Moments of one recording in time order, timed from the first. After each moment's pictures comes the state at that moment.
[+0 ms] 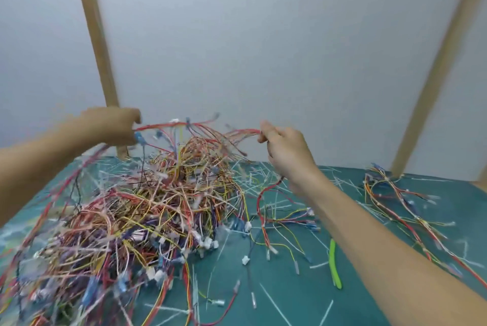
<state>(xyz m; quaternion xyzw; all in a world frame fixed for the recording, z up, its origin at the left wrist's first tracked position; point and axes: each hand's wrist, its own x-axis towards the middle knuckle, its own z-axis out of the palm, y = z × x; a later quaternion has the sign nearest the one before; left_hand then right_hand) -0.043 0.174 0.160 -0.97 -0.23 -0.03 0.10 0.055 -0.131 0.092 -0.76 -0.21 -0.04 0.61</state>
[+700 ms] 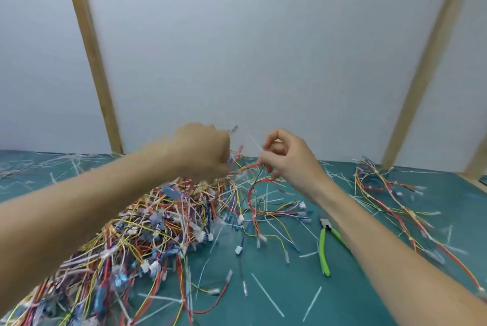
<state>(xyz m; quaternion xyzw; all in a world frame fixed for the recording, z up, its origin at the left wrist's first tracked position) -0.047 0.007 0.143 -0.99 0.04 -0.08 0.10 0.042 -0.176 0.075 -0.74 -0.31 0.01 0.60</state>
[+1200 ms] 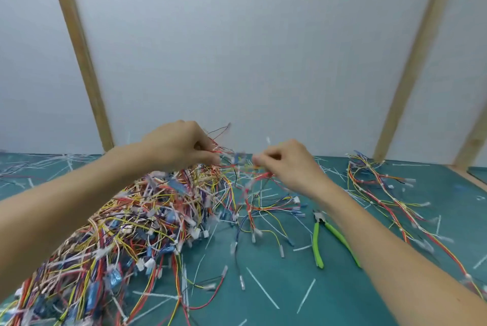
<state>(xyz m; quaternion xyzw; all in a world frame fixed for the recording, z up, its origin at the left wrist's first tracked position) -0.037 0.043 0.130 -0.99 0.03 -0.11 -0.07 0.045 -0.187 0.072 -0.87 -0.31 -0.07 0.38</state>
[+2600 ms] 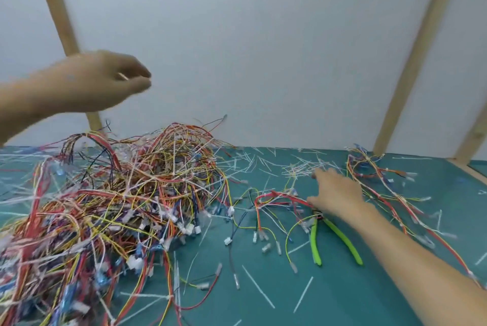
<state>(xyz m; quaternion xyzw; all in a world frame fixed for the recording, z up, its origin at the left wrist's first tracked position) -0.072 0.114 0.190 -0.97 -0.04 -0.23 -0.07 0.101 -0.265 -0.013 -0.99 -0.11 -0.02 0.02</state>
